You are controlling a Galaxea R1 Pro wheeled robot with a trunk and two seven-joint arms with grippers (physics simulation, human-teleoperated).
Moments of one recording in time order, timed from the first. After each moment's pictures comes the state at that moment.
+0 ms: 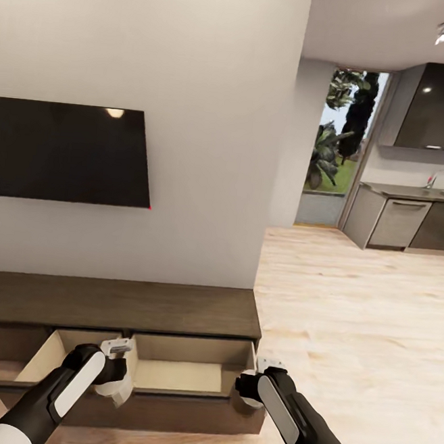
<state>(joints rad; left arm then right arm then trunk) -0.46 0.17 -0.24 -0.99 0.67 0.82 0.43 -0.49 0.01 0.45 -0.93 -0.71 0.71 -0.49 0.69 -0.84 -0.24</state>
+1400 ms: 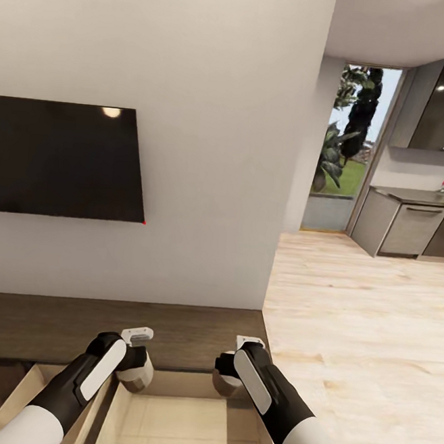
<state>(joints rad) -0.53 0.08 -0.25 -0.95 0.65 0.81 0.44 -0.60 0.14 0.46 -0.86 -0.72 0.75 -0.57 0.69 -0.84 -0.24</state>
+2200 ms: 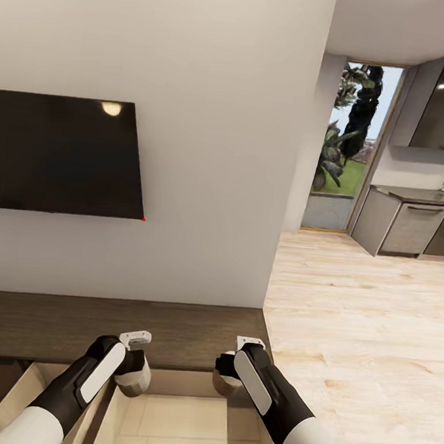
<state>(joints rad) -0.53 0.08 -0.24 -0.91 0.65 0.79 0.44 -0.60 0.14 0.47 -0.85 -0.71 0.74 -0.56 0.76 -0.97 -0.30</state>
